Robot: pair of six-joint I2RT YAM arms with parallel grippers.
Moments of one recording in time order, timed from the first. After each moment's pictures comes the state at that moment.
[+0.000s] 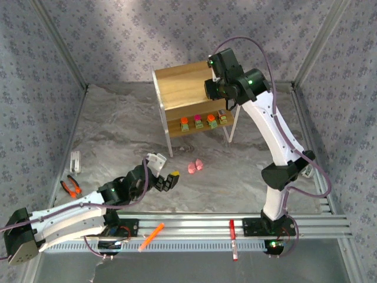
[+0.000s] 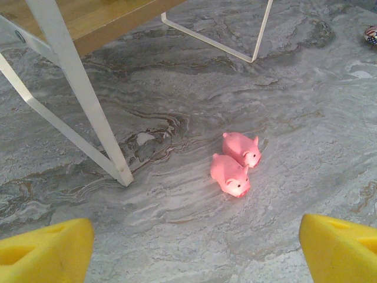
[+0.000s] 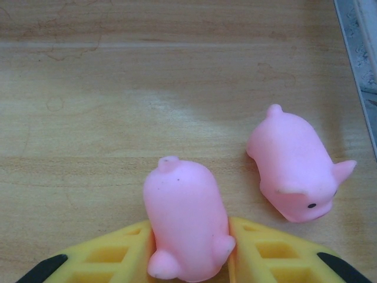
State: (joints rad) left arm -1.04 0.77 0.39 -0.09 -0.32 -0.24; right arm 0.58 1.85 2.35 -1.28 0.25 0.21
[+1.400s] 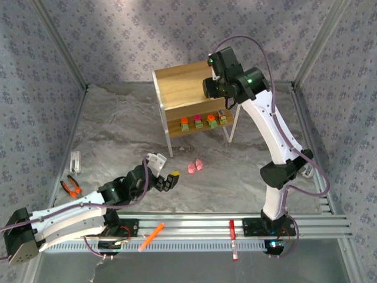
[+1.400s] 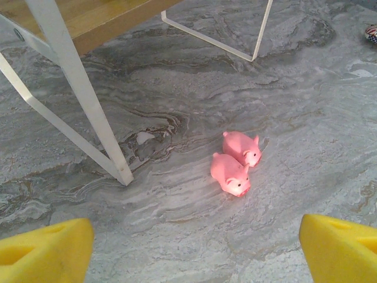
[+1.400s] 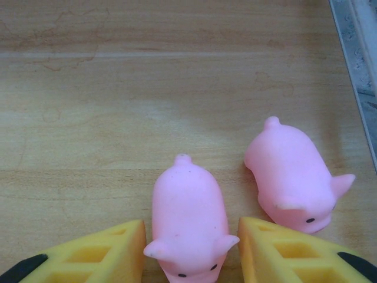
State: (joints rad) left arm -1.04 0.78 0.39 -0.09 -0.31 -0.24; right arm 0.58 1.87 2.38 -1.28 0.24 0.21
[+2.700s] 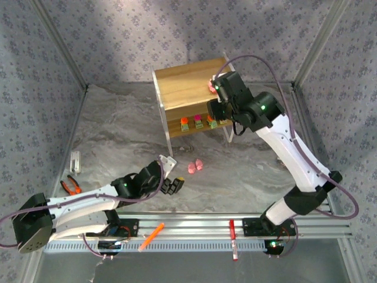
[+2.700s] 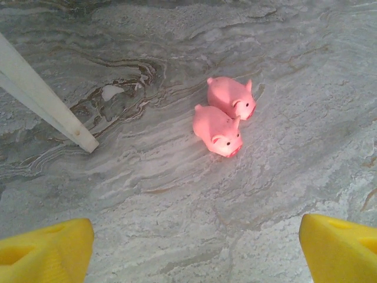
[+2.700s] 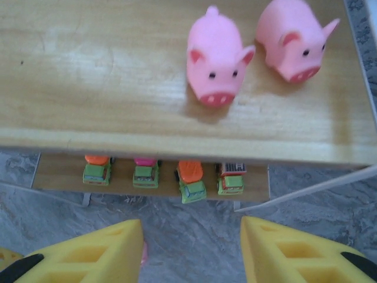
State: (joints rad) left arm -1.04 1.00 0.43 -0.09 -0.23 -0.24; right arm 0.72 1.52 1.94 -1.21 0.34 0.25
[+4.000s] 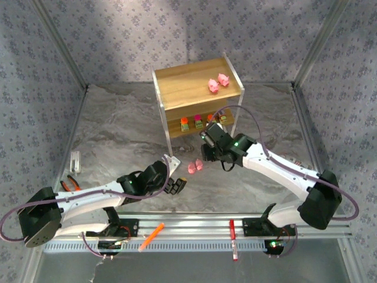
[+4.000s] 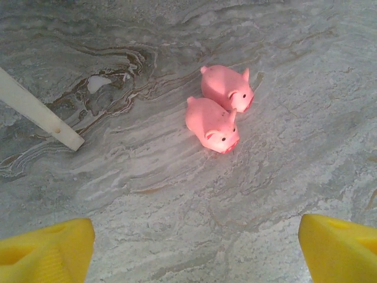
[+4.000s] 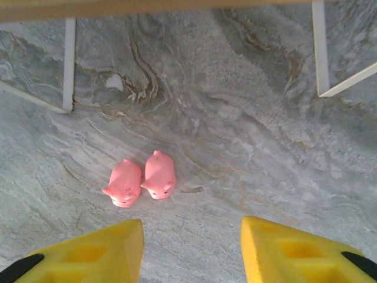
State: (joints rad) left arm -1.04 1.08 0.46 -0.09 -0.22 -0.24; right arm 0.84 1.37 1.14 -0.81 0.25 0.55
